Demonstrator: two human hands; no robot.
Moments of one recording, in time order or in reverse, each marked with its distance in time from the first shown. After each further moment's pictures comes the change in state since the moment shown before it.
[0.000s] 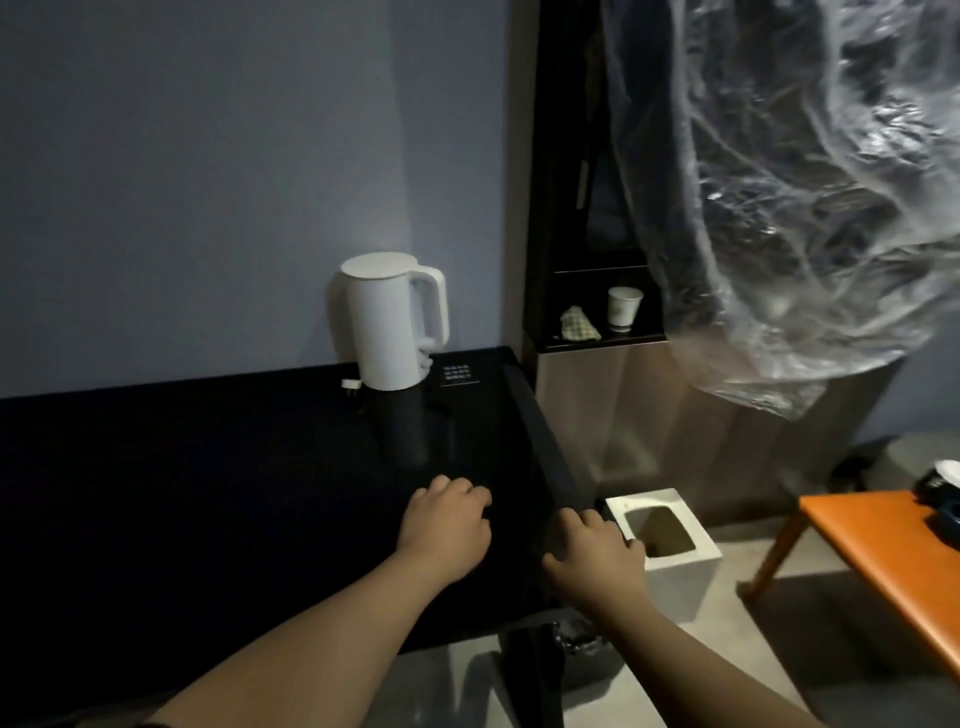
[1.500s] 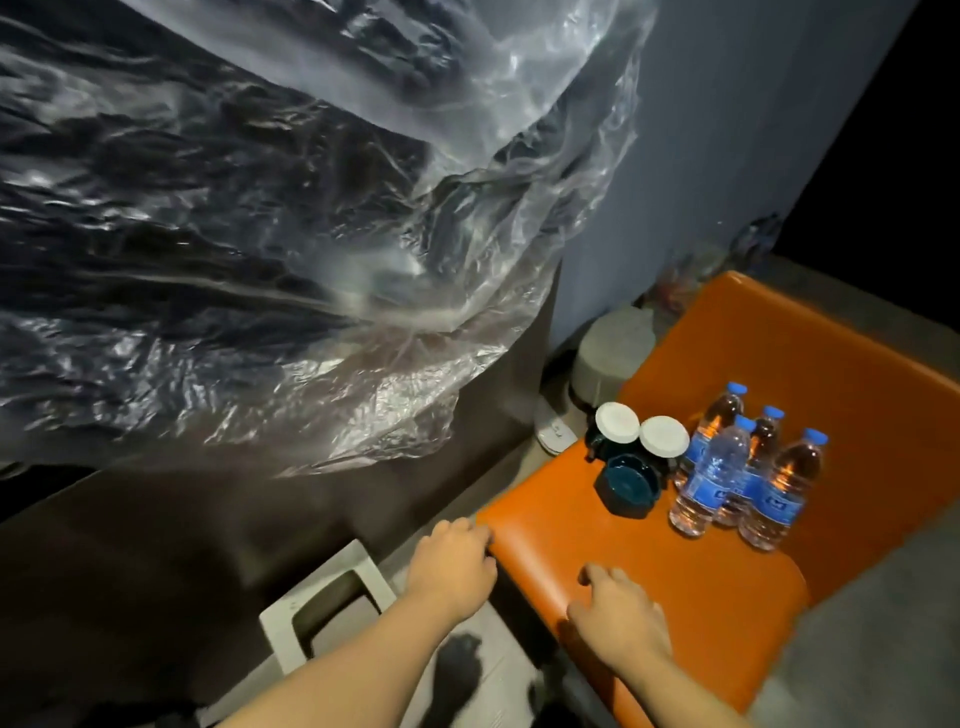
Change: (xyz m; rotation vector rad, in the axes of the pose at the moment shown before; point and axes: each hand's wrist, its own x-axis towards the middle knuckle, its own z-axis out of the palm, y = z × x) left_hand 0.461 0.559 0.186 -0.085 -0.493 0.424; right_hand 0.237 0.626 -0.140 0.202 -0.257 0.743
